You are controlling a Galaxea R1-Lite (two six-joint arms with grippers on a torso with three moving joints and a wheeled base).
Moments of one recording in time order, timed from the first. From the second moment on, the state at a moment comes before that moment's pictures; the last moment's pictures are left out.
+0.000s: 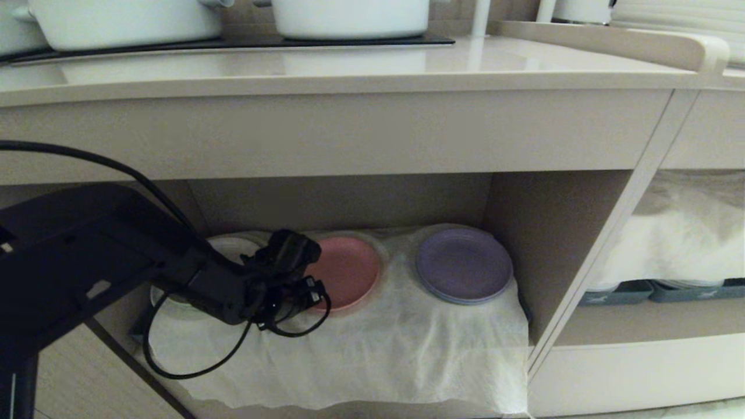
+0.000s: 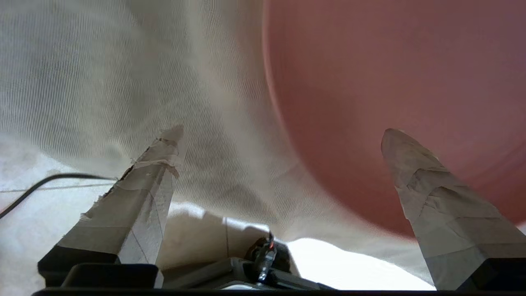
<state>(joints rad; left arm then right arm) -0.44 2.13 -1.00 -0.19 0.30 -0.82 0.00 0.00 0.00 -0.01 -0.05 0.10</state>
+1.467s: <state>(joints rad) -0.46 2.19 -1.09 -0.16 0.30 -0.83 0.00 0.00 0.00 -0.01 -0.05 0.10</state>
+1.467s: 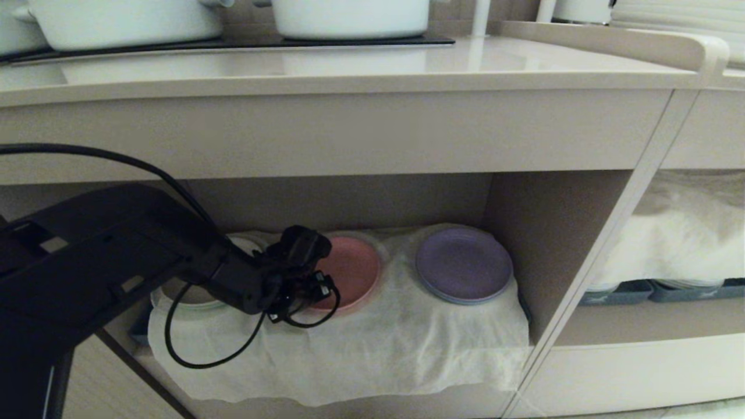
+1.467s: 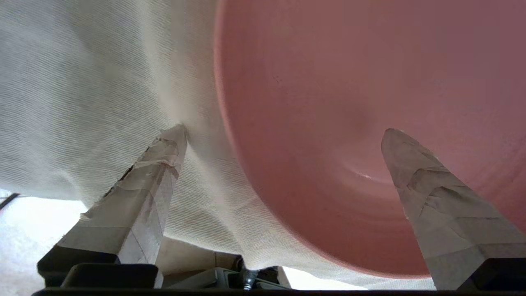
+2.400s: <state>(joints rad) -0.47 2.22 -1.13 -0.16 0.31 -0.86 0.00 0.00 0.00 -0.01 -0.06 0.10</state>
